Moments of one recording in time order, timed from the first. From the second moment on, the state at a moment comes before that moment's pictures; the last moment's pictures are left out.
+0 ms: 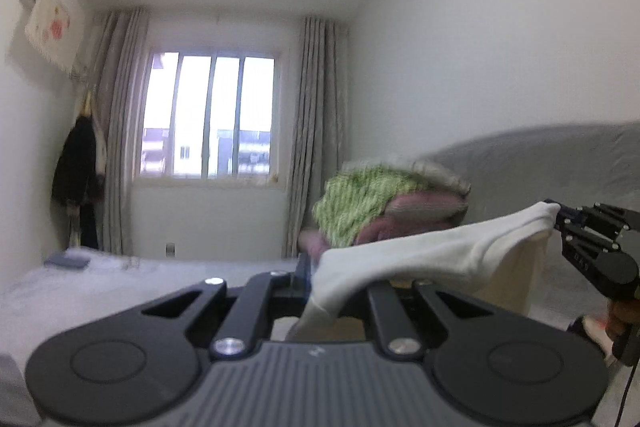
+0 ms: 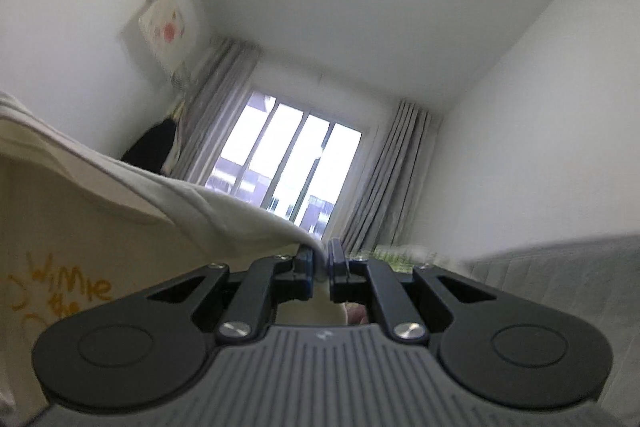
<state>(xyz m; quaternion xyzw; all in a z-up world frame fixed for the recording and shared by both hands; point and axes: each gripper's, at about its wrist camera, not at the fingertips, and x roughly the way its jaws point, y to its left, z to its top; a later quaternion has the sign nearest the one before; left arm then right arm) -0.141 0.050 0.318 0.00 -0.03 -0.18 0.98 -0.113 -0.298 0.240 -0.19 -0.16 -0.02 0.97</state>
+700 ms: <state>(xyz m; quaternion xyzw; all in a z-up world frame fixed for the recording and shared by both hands) -0.124 0.034 0.338 0.03 0.03 -0.12 0.99 -0.060 -0.297 0.260 -0.24 -0.16 0.00 0.96</state>
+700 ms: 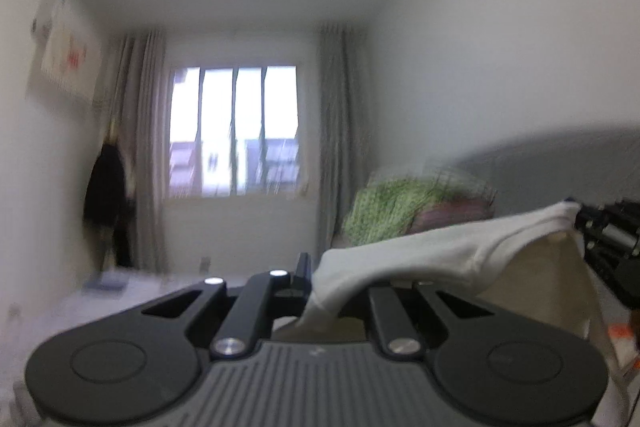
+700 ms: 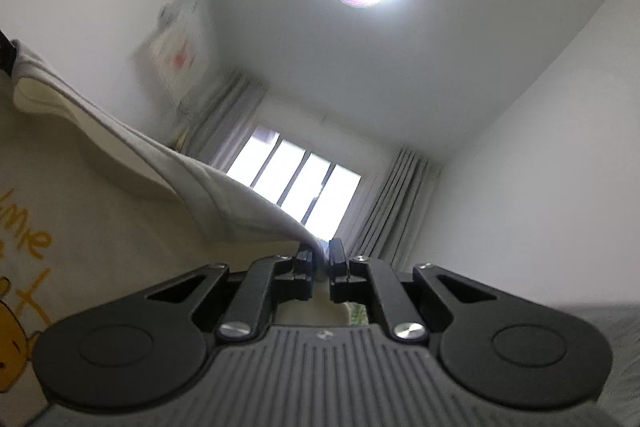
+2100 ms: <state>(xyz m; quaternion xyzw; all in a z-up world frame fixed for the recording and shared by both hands) 0.204 0.004 0.071 0.08 0.38 -0.11 0.92 0.233 -0.269 0.063 -0.17 0.27 0.00 0.95</state>
